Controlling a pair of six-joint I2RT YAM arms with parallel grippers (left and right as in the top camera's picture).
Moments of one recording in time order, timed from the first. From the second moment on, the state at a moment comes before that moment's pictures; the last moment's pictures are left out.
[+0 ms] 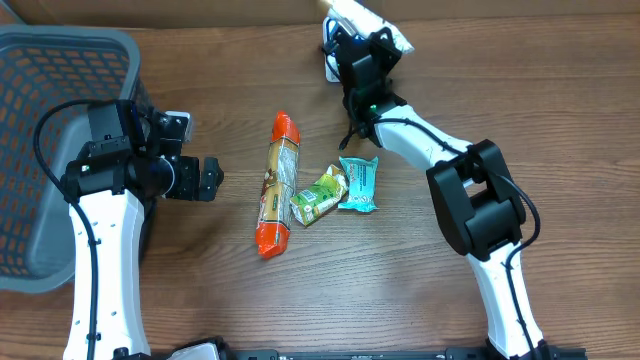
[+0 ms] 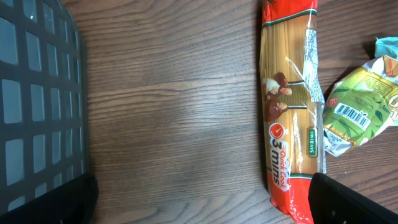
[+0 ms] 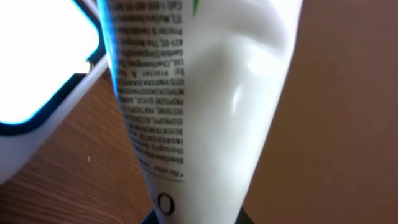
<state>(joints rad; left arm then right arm) 0.22 1.39 1.24 -1.02 0.20 0.29 0.49 2.39 1.78 0.24 0.81 -0.92</state>
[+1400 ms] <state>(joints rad) 0.22 1.39 1.24 -1.02 0.20 0.29 0.54 2.14 1.77 -0.43 0.54 -0.61</state>
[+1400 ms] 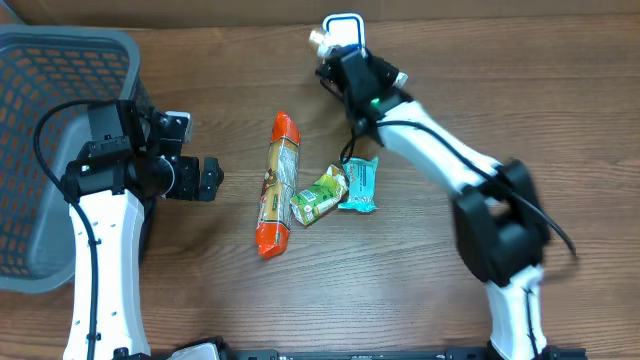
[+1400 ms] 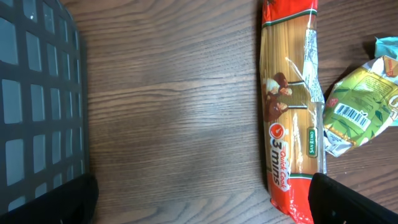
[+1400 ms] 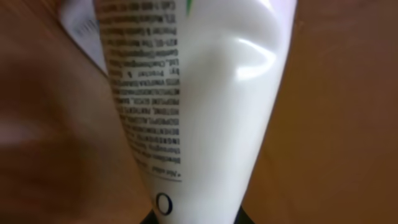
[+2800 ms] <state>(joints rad) 0.22 1.39 1.24 -1.02 0.20 0.29 -0.32 1.82 1.16 -0.60 -0.06 1.04</state>
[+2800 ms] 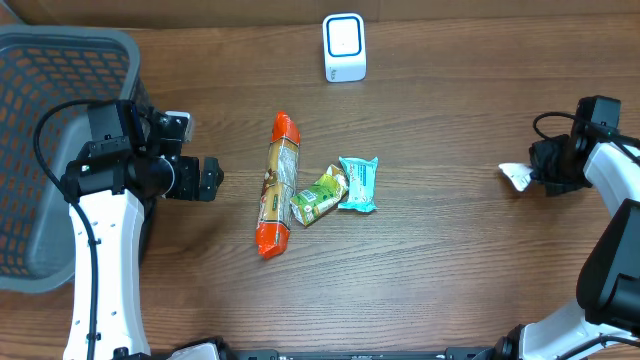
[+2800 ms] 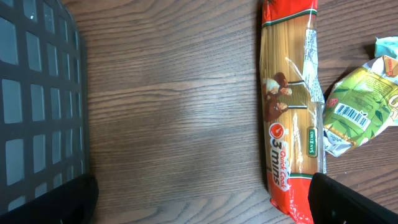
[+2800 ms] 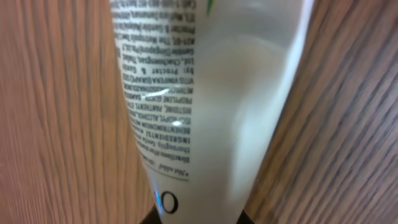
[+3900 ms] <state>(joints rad) 0.22 1.39 1.24 -1.02 0.20 0.29 -0.08 1.59 1.27 -0.84 -0.45 0.43</state>
